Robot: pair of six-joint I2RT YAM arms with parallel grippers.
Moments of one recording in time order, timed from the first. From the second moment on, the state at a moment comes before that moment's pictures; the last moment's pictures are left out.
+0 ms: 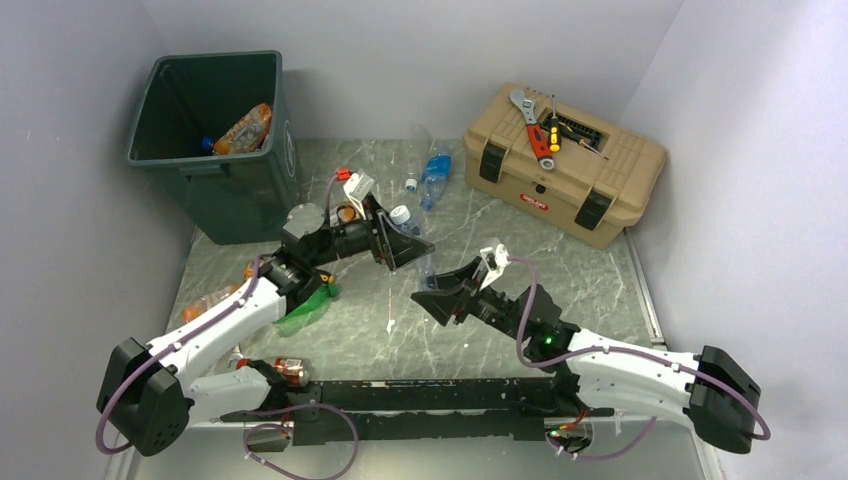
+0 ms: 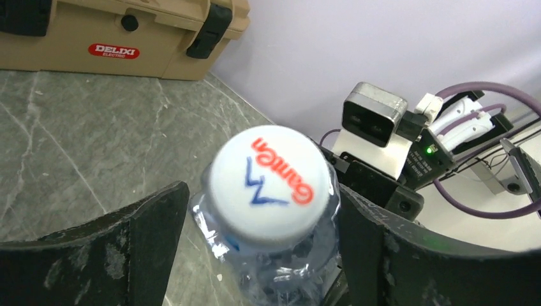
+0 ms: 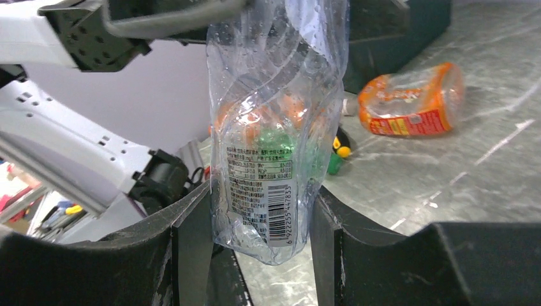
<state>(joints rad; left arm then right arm) -0.63 1.12 0.78 0.42 0.60 -0.66 1.01 0.86 0.29 0.74 -0.03 0.48</state>
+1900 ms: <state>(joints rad) -0.64 0.96 0.98 0.20 0.46 -0.58 1.02 0.83 0.45 0.45 -0.05 0.34</state>
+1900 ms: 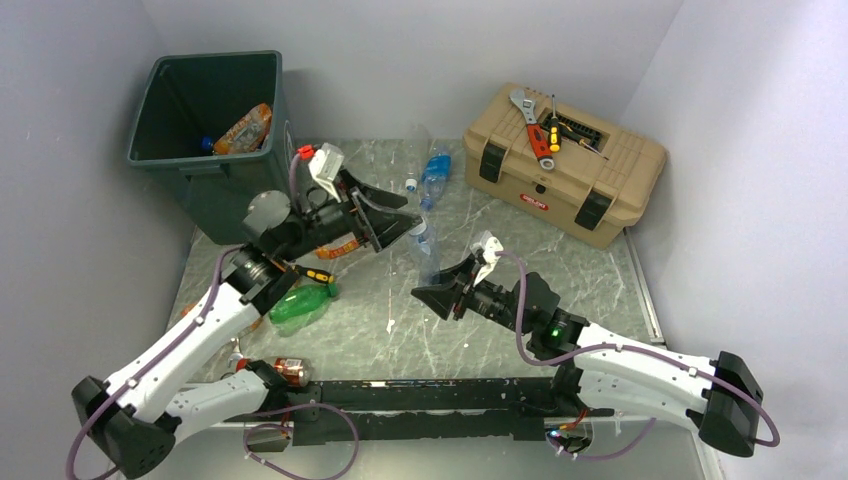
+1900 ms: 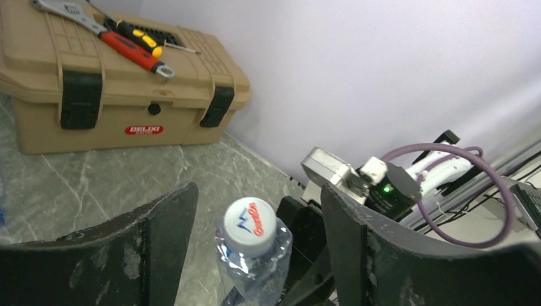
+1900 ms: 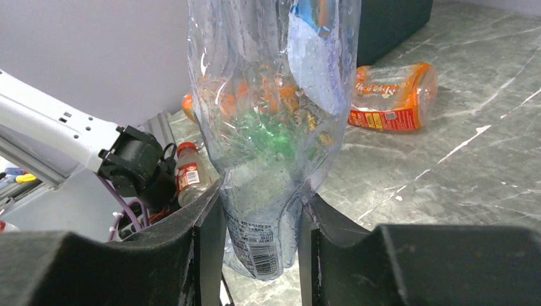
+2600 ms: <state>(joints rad) -0.64 1.05 0.99 0.15 0.53 -0.61 1.02 0.86 0.45 0.47 -0.03 0.33</state>
